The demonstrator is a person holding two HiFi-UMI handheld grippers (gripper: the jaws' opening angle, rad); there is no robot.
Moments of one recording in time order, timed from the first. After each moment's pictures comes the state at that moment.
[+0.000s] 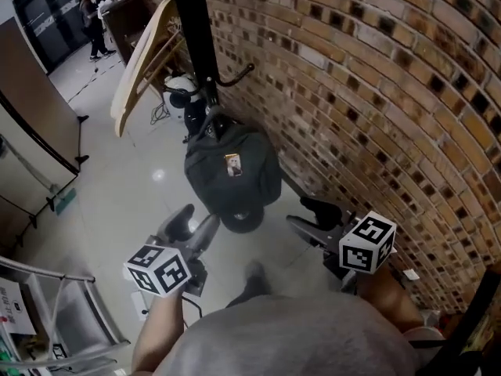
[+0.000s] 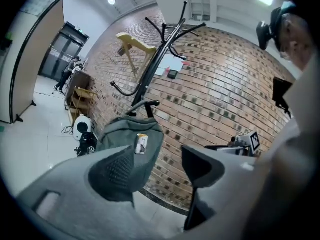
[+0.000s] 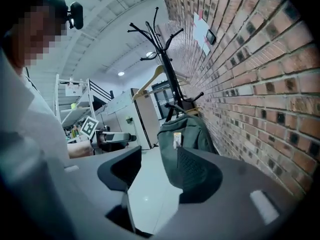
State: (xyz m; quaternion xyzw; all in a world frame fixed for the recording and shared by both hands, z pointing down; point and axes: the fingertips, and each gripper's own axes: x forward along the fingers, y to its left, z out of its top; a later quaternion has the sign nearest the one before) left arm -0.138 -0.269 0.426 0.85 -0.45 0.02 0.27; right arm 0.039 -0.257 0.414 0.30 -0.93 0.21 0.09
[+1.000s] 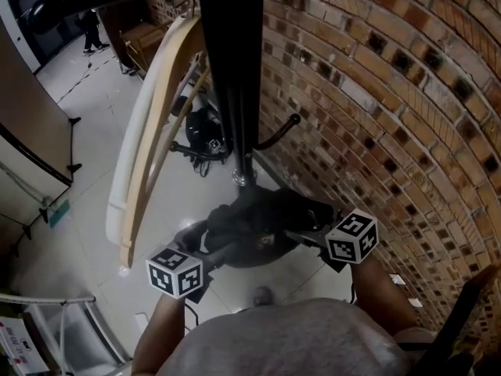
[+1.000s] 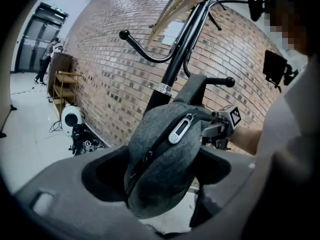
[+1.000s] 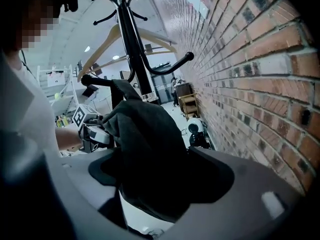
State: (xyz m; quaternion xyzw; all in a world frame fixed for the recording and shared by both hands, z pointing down) left arm -0.173 -0.434 0.516 0.88 -0.35 0.14 0.30; right arm -0.028 -0.466 0.502 0.28 -0.91 0.24 0.18
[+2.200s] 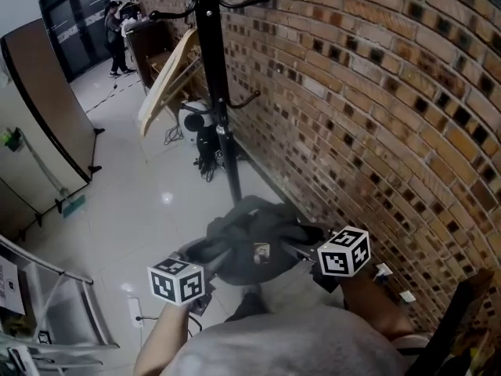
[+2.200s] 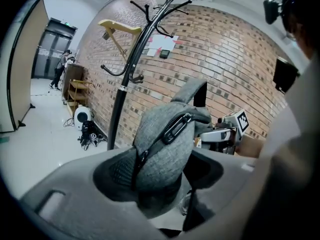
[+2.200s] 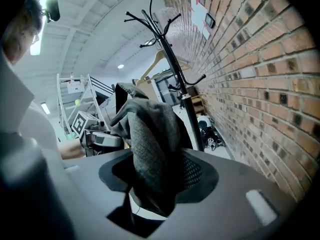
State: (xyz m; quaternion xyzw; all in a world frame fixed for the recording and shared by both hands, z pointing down) left arm -0.104 -0.191 0.463 0.86 -0.42 0.12 0.28; right arm 0.032 -0.217 0.456 0.26 -0.92 0.25 0.14
